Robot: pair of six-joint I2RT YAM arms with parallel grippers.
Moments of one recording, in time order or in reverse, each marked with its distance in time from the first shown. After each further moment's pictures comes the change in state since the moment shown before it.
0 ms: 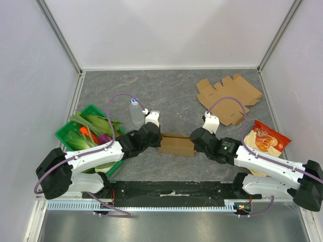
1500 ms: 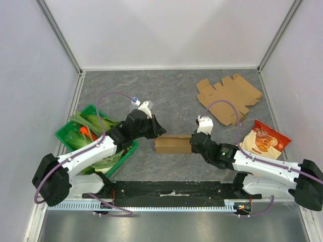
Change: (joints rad) left arm 0.214 -0.060 0.069 0.055 0.412 -0.163; right arm 0.032 -0.011 -0.163 0.307 0.032 -0.240
